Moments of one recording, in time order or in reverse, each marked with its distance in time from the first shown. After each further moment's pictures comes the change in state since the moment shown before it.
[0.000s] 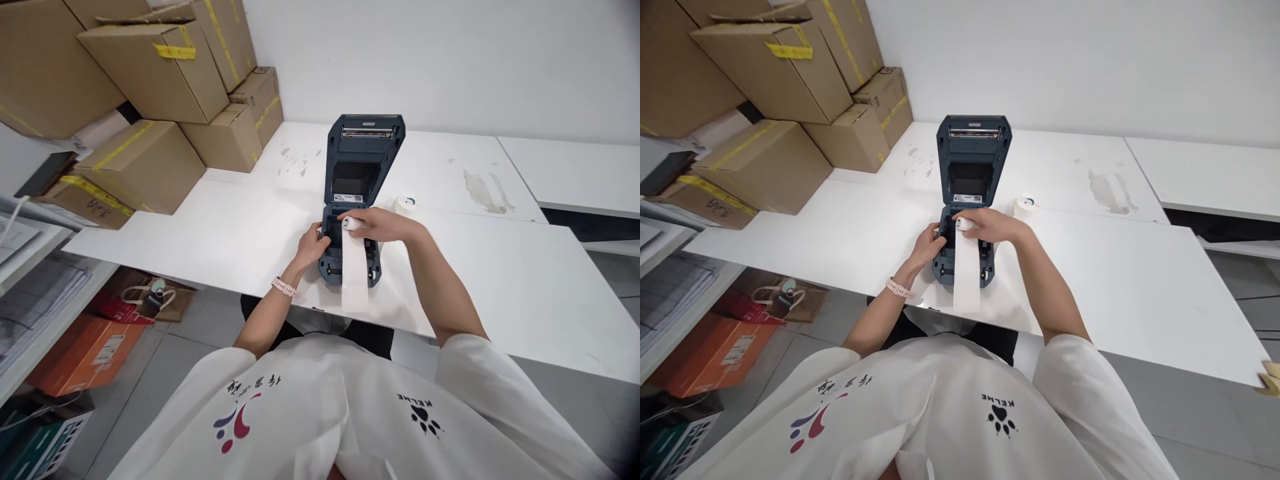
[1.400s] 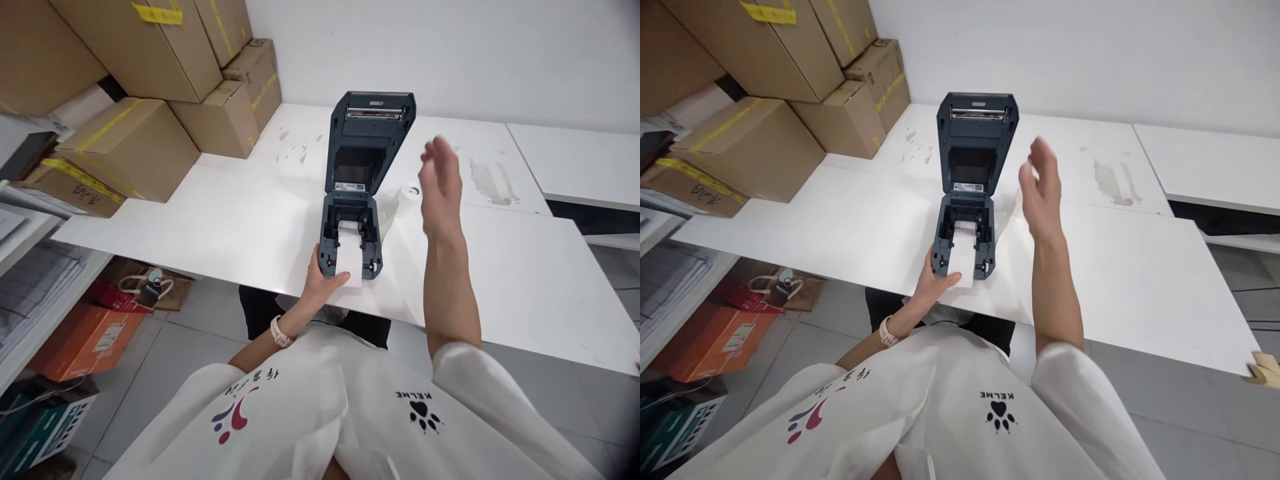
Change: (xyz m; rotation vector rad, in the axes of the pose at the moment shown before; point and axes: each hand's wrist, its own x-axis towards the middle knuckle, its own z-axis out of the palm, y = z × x) left_hand -0.119 0.005 0.029 -0.413 -0.065 -0.200; right_hand -0.034 0.026 -0.002 0.468 1.028 0.006
